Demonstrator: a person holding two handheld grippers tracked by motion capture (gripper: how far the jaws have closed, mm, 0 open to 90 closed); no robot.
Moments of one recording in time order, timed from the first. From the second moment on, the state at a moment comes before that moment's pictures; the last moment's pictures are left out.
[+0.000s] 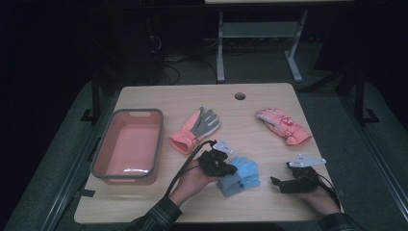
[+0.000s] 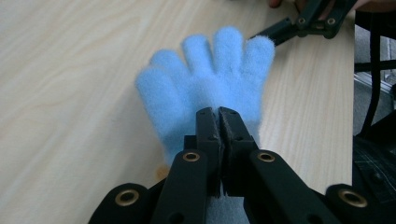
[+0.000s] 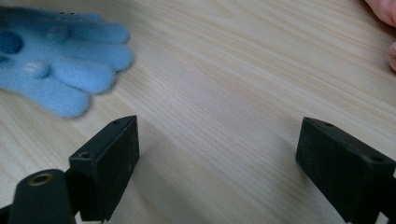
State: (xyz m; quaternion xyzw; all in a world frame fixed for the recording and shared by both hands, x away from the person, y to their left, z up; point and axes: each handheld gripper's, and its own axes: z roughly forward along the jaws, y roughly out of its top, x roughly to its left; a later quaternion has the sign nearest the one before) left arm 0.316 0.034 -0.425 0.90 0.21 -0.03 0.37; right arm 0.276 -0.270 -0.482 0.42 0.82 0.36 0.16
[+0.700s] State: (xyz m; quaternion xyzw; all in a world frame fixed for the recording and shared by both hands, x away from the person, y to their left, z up) left arm 0.303 0.019 -0.448 0.92 0.19 -0.01 0.33; right arm 0.276 -0.270 -0.482 0.42 0.82 0.36 0.16
